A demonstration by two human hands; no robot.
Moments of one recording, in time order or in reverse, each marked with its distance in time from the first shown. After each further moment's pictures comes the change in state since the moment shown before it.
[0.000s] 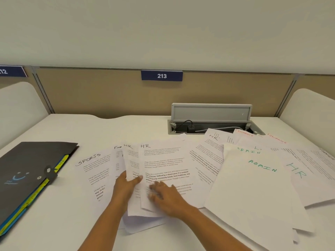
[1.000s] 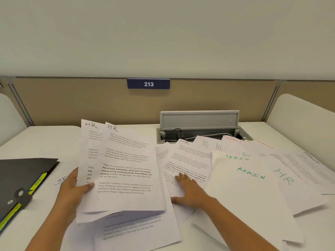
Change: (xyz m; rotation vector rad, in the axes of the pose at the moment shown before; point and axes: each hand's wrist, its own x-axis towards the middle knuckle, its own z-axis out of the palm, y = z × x) left_hand 0.013 0.049 -0.060 -0.053 0.048 0.125; right_hand 0.017 0.101 -0.063 -0.173 0.061 0.151
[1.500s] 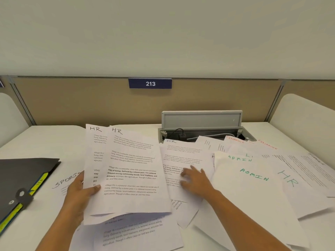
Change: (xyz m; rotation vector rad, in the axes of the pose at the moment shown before) left_hand 0.003 -0.010 0.009 -0.080 -0.001 -0.055; right_hand 0.026 0.016 -0.019 0.114 0.137 0.054
